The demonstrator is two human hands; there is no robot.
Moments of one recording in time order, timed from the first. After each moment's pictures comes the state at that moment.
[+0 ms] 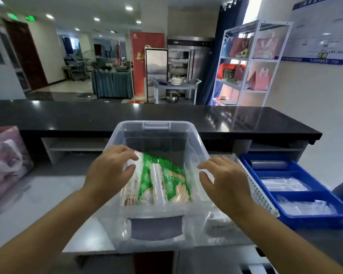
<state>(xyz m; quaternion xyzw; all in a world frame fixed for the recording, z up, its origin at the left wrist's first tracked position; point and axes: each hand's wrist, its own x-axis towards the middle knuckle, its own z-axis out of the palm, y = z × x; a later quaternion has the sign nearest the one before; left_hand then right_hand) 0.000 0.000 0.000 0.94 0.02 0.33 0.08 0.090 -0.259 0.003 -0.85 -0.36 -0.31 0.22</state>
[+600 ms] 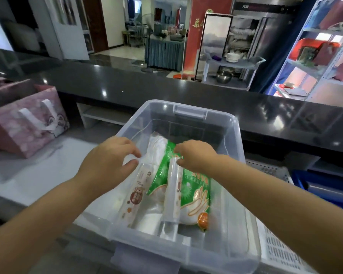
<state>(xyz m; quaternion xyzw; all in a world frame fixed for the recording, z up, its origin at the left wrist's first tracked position) 0.032 0.014 -0.010 0.94 0.18 0.27 0.10 0.239 -0.099 -0.015 -0.83 -0.56 0.02 -0.02</state>
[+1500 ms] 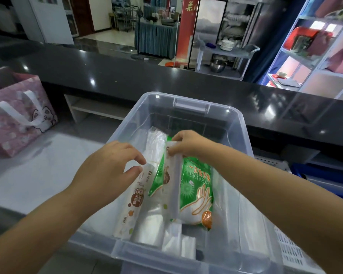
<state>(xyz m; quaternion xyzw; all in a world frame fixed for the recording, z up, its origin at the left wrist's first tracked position) 0.027 0.020 -0.009 0.94 0.20 0.20 0.18 0.249 -0.054 -0.027 -0.84 -0.35 0.29 0.30</state>
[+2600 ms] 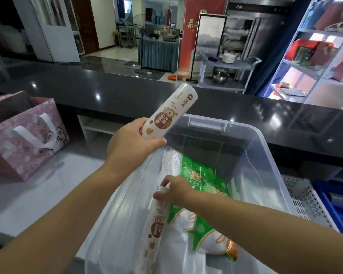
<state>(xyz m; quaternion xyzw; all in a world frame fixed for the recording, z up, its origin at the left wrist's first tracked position) 0.096 0.109 0.000 0.85 0.25 0.34 0.31 0.193 0.001 -0.101 -0.87 -0.33 0.30 0.23</state>
